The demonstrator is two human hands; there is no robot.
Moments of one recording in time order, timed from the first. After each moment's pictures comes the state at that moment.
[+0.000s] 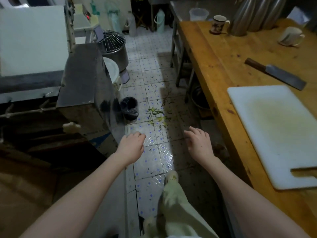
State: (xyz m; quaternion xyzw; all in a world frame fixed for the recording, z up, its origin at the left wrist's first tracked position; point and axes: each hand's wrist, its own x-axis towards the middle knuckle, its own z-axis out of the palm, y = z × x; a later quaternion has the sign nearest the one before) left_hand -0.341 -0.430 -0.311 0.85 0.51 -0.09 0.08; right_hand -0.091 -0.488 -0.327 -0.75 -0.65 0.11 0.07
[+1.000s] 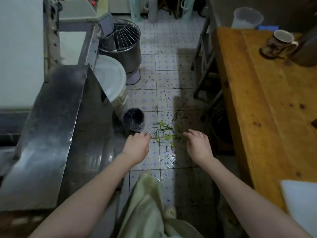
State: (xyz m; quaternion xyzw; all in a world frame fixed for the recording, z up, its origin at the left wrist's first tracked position) left_hand -0.280 -0.079 -0.366 0.81 0.57 -0.10 0.12; right_hand -0.045 -0.100 -0.370 -0.69 -0.70 0.18 0.02
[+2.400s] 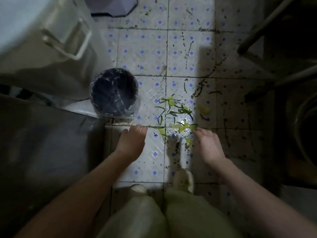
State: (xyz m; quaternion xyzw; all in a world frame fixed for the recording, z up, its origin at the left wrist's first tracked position) left_hand -0.283 0.145 -0.896 0.76 0.60 -0.15 0.18; right_hand -0.021 0.133 -0.888 -0.66 -0.70 0.25 -0.12
